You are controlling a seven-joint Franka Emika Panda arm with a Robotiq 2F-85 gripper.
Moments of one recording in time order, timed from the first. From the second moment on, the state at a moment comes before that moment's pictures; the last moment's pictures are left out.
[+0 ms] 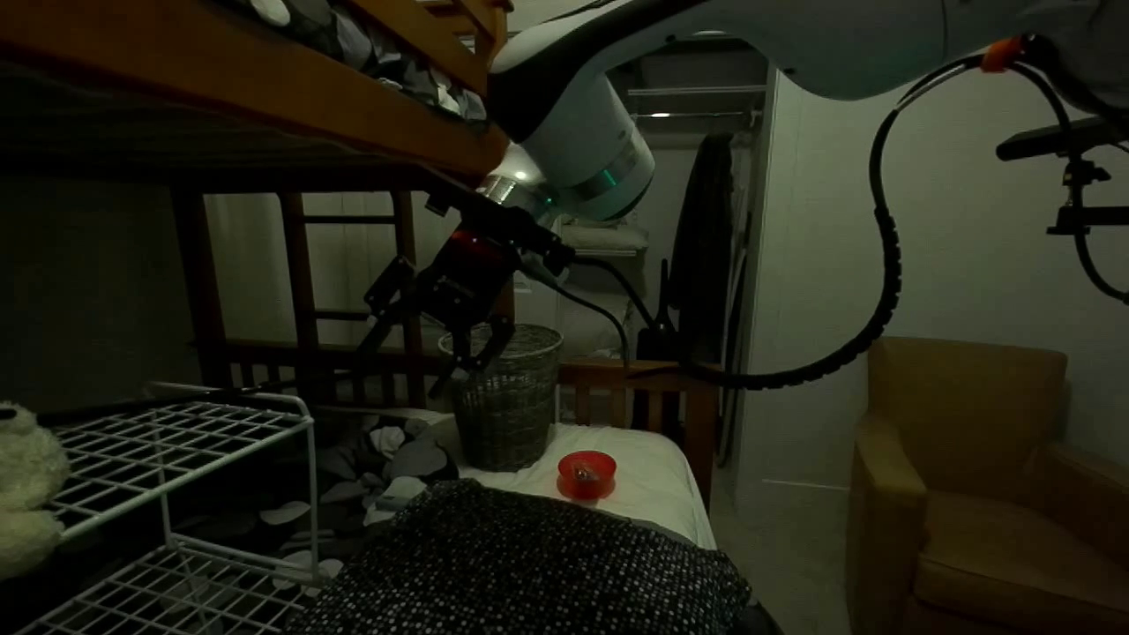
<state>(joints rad) 0.28 0.17 0.26 -1.78 0.72 2.12 0.85</state>
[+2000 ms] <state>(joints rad) 0.33 0.32 0.28 -1.67 0.72 2.21 0.84</state>
